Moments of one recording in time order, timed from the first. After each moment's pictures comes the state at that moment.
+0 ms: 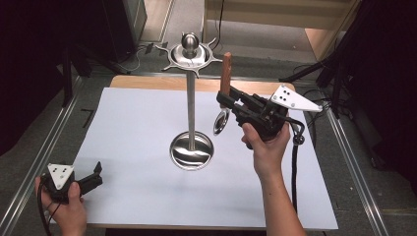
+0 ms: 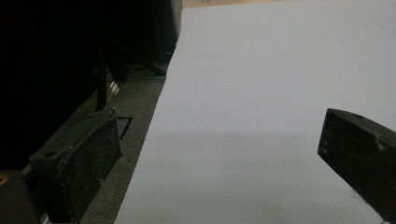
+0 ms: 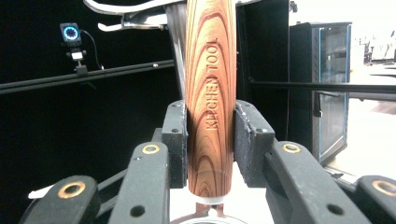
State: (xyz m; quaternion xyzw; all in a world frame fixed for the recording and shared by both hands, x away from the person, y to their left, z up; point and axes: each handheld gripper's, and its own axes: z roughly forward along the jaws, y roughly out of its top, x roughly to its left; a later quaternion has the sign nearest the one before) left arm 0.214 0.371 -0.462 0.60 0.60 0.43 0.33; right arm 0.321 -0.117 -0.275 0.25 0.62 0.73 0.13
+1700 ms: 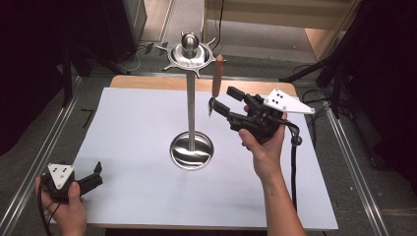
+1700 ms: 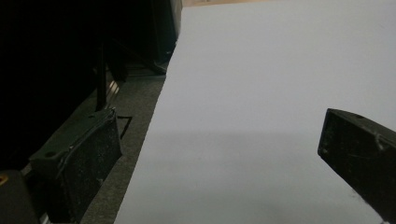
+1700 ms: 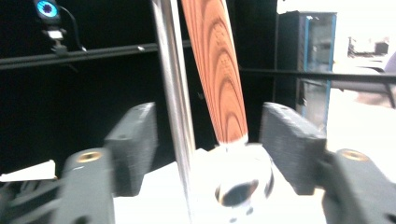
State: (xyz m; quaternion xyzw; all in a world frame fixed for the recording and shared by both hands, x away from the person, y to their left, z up) left arm 0.214 0.371 -0.462 0.60 0.60 0.43 0.33; right arm 0.324 -0.114 -0.288 0.26 0.64 0.70 0.16
